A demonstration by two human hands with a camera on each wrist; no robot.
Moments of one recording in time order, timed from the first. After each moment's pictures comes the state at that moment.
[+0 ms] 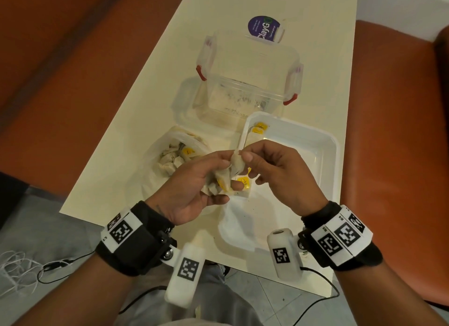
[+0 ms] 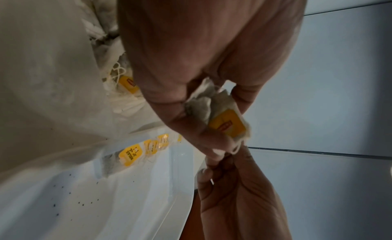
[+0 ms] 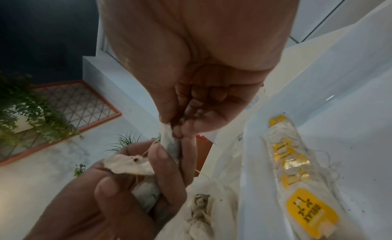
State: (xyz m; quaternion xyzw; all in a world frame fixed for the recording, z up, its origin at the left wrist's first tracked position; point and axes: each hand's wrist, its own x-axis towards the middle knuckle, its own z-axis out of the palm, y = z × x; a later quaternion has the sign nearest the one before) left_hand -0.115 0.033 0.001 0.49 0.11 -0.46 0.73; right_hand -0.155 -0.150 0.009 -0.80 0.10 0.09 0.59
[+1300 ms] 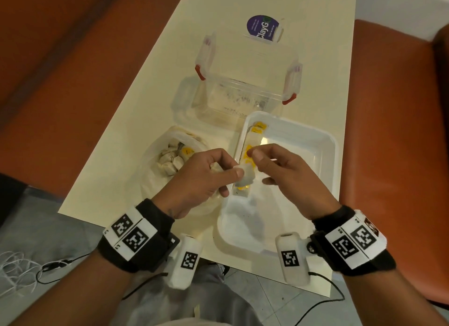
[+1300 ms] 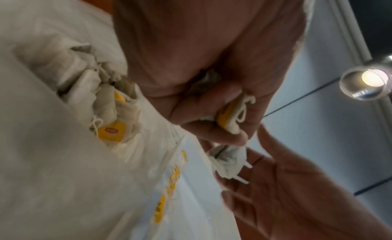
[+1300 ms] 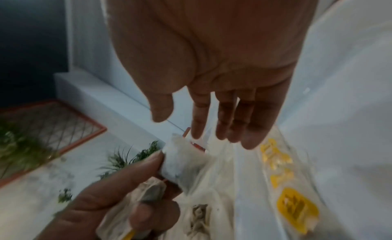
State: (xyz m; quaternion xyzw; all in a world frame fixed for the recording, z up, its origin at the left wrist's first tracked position) left_hand -0.114 0.027 -0.004 0.70 -0.05 -0.36 0.61; right_hand -0.163 -0.162 0.014 -0.77 0.19 0.15 0.59
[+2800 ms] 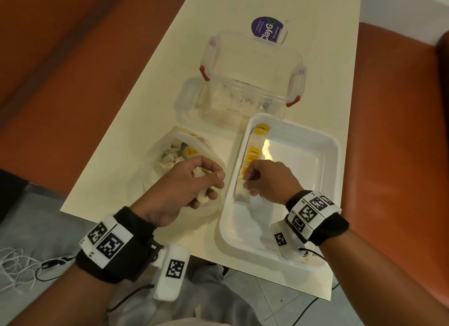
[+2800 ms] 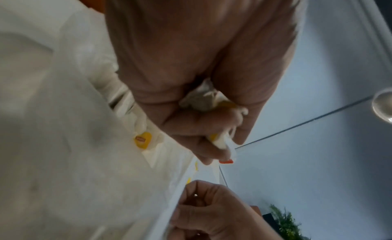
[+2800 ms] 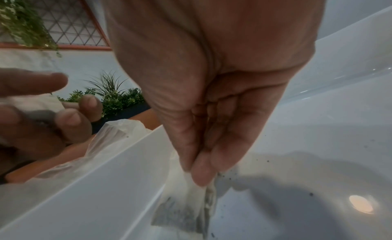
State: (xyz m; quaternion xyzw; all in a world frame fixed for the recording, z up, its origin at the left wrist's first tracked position) left_hand -0.114 0.056 -0.008 0.67 0.06 -0.41 0.62; right_hand -0.135 -0.163 -0.058 -0.90 0.14 0.27 0.31
